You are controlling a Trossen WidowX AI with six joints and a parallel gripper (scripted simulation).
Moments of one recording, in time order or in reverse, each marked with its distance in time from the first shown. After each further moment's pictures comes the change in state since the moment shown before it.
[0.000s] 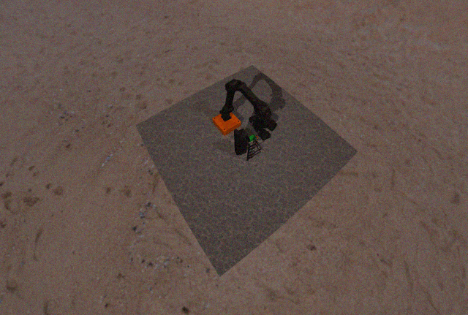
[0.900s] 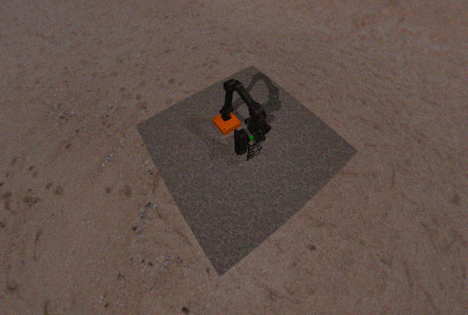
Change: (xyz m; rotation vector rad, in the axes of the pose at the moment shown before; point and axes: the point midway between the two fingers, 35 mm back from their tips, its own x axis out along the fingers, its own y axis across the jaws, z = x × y) arm -0.001 0.001 -0.036 0.000 0.002 0.001
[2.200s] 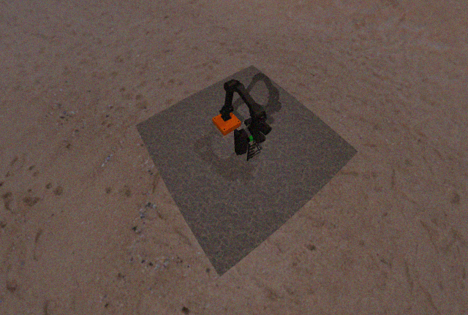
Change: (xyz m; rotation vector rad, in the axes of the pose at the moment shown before) arm 0.012 0.000 0.000 0.011 0.028 0.005
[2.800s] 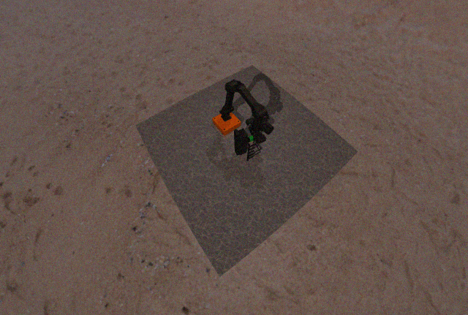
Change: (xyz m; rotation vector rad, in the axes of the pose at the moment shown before) arm 0.000 -0.001 0.004 0.037 0.067 0.003
